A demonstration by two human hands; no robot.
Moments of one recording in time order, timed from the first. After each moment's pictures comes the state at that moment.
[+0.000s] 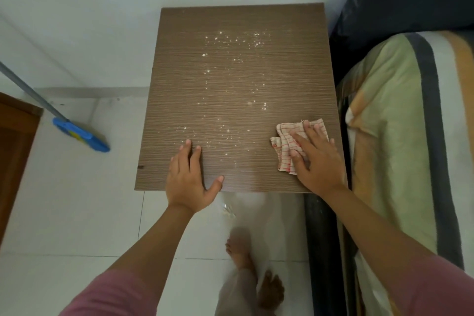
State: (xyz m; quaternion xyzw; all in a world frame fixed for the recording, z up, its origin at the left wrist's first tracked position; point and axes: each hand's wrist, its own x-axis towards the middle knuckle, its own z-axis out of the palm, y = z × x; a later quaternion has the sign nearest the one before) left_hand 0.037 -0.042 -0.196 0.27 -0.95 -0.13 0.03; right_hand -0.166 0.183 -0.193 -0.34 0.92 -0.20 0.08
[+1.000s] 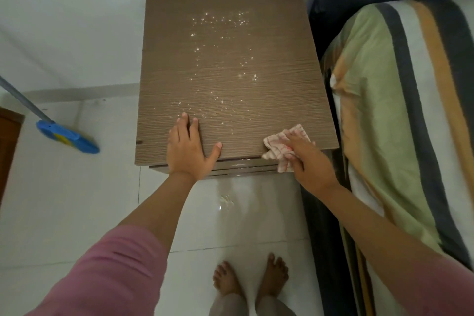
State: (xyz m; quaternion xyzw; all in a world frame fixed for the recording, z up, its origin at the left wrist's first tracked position) left_hand 0.040 -0.044 -0.196 0.25 -0.96 -0.10 0.00; right_hand -0.078 0.217 -0.186 -0.33 0.87 -0.34 0.14
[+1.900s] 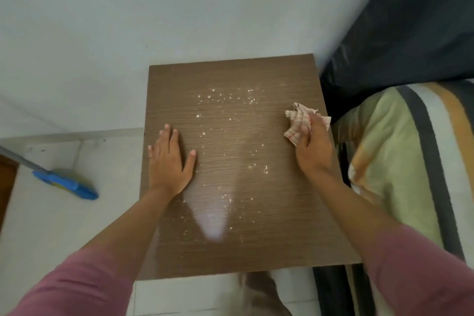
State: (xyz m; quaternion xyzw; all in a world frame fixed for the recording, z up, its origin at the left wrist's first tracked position) left_hand -0.104 -0.193 -0.179 0.29 -0.95 -0.14 -0.01; right_hand -0.292 0.060 -0.171 -0.09 0.92 -0.38 0.06
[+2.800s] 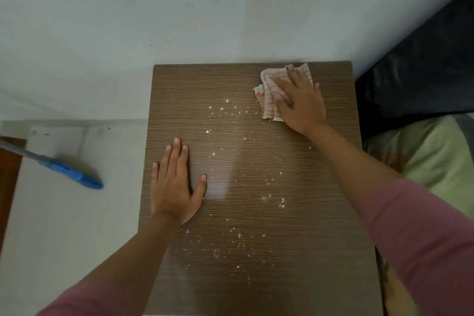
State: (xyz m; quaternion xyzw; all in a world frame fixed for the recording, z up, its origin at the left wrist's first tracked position) left_hand -0.111 -0.195 -0.186 0.31 -0.94 -0.13 -0.05; right_hand -0.410 -0.058 -0.187 -0.34 0.91 -0.20 0.13
